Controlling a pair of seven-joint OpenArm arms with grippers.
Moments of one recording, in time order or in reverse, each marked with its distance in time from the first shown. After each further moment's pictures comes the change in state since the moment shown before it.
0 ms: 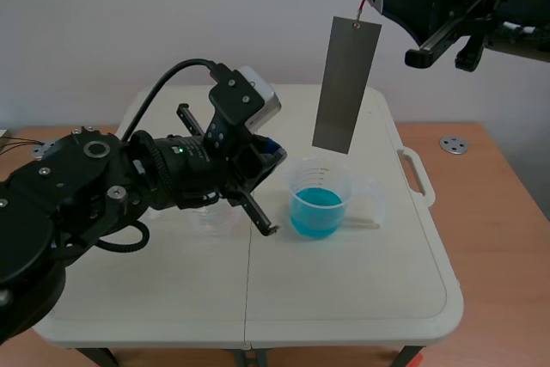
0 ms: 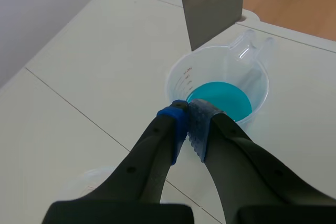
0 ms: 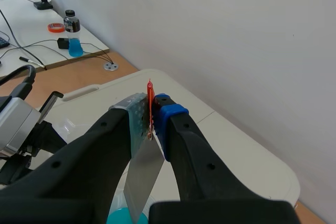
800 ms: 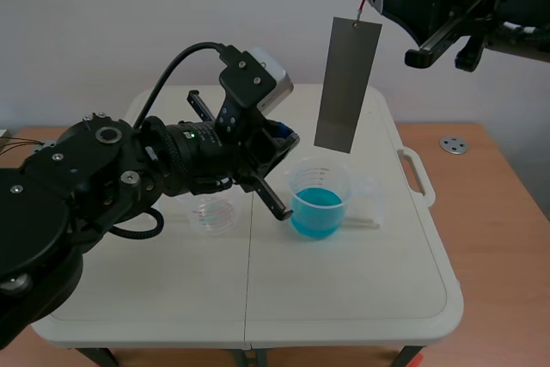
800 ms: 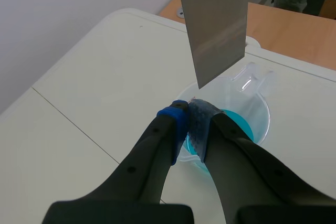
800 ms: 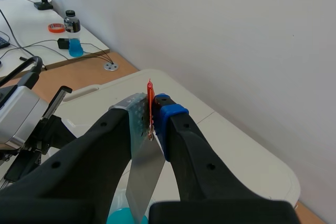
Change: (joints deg) left arm -1.4 2.1 -0.1 0.0 0.0 0.0 -0.2; right arm 0.0 0.0 0.0 0.0 0.0 0.0 0.0
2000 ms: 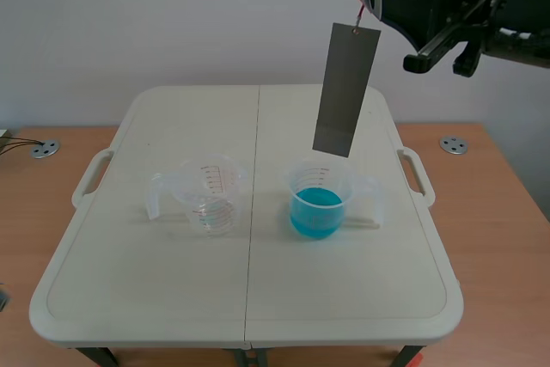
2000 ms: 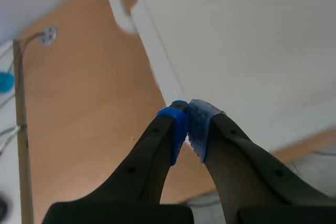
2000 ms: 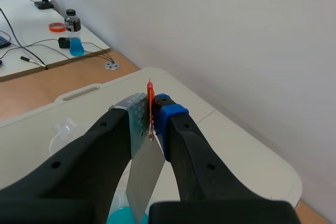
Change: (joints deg) left arm 47.7 -13.5 -38.9 4.2 -0.5 11.0 -17.0; right arm 0.0 0.0 -0.6 -1.3 0.0 0.0 0.0
